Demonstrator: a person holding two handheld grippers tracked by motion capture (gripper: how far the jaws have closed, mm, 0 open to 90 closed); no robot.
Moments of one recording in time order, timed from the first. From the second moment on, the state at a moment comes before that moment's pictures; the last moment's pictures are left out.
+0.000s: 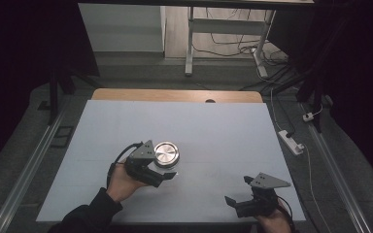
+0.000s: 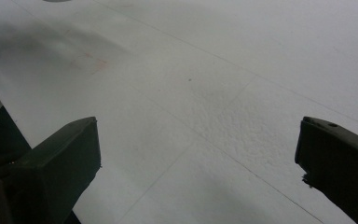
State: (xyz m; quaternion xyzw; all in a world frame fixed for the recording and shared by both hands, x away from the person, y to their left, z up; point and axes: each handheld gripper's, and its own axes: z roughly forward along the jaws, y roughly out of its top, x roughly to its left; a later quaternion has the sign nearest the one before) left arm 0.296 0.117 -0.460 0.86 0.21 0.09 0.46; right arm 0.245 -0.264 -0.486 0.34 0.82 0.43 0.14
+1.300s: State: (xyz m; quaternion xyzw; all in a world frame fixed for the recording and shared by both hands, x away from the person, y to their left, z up) left arm 0.297 0.115 -0.462 0.85 0.21 0.08 0.47; right arm 0.259 -0.207 -0.460 0.26 0.82 0.49 0.11
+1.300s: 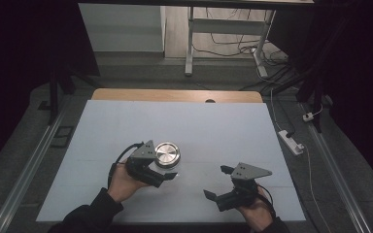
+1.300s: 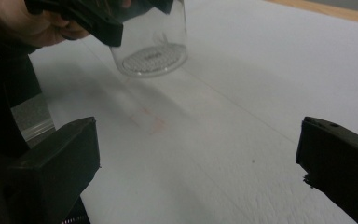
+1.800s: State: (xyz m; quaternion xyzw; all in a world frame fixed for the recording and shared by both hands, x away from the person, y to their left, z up) left arm 0.297 0.113 -0.463 0.86 0.21 0.08 0.47; right arm 0.270 -0.173 -0.440 0.25 0.83 0.49 0.11
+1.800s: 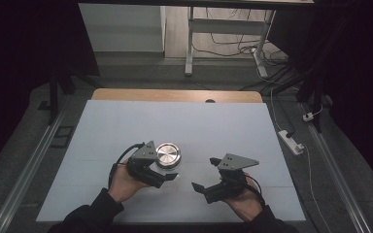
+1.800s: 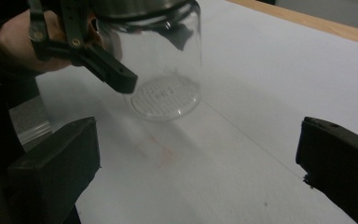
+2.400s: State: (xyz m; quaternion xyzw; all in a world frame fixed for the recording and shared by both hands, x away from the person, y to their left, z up) left arm 0.295 0.109 -0.463 0.86 0.21 0.09 0.47; right arm 0.289 -0.126 -0.420 0.24 0.83 0.49 0.13
